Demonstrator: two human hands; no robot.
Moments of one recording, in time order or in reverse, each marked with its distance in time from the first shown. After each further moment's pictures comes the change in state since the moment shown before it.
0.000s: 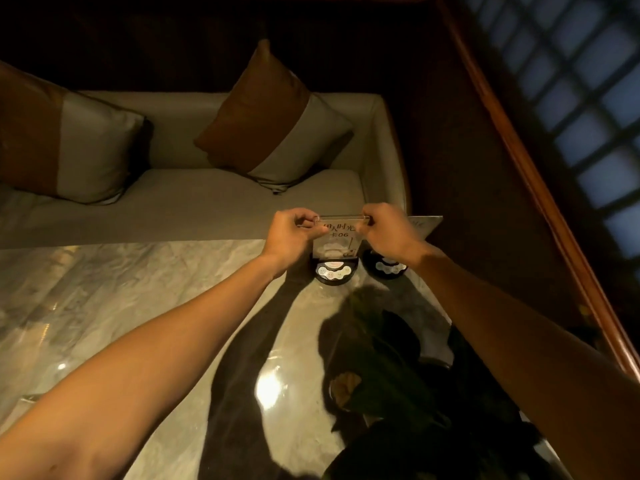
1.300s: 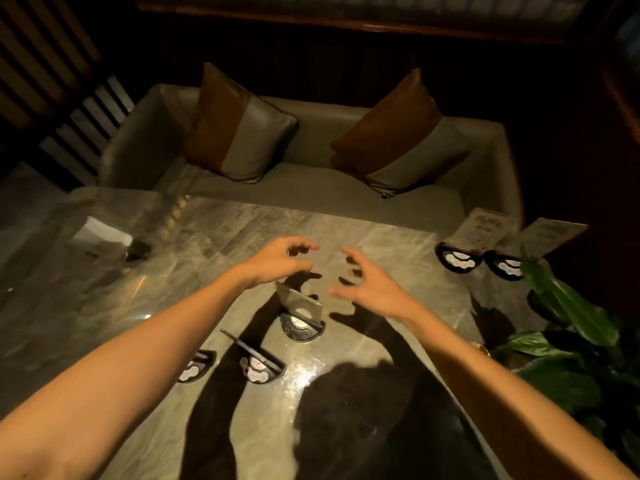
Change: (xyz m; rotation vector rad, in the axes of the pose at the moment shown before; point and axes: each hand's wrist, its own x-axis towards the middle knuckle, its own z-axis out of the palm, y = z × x) left_hand -0.198 -0.070 -0.311 0.348 -0.225 -0.097; right_hand -0.159 -0.256 0.176 0.483 -0.381 -0.149
